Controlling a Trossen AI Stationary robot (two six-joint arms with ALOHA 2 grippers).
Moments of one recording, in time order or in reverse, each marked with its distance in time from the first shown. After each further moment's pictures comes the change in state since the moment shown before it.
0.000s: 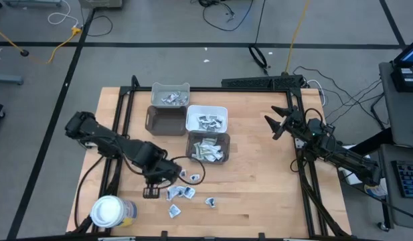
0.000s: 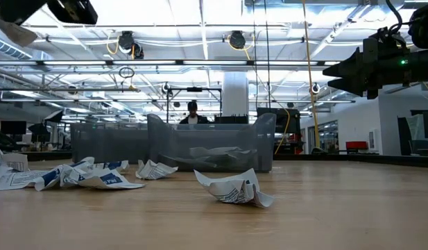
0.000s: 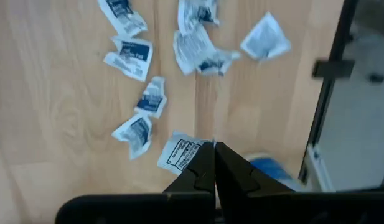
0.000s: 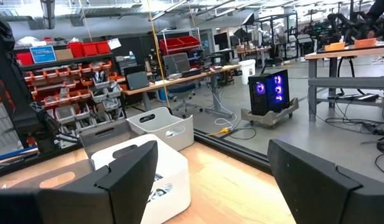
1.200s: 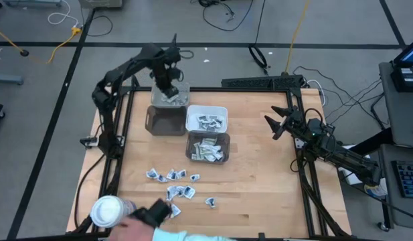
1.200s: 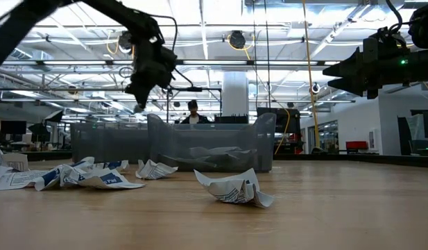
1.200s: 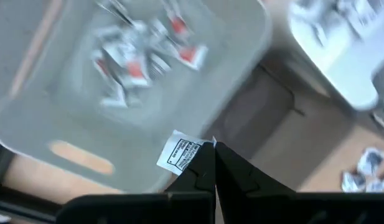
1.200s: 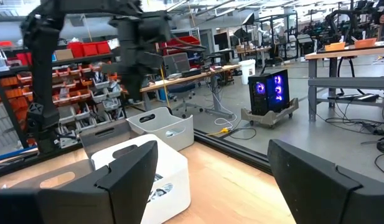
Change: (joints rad) left arm 1.261 0.340 0.380 -0.166 -0.011 0.662; right arm 0.000 0.000 0.000 0.000 0.000 0.000
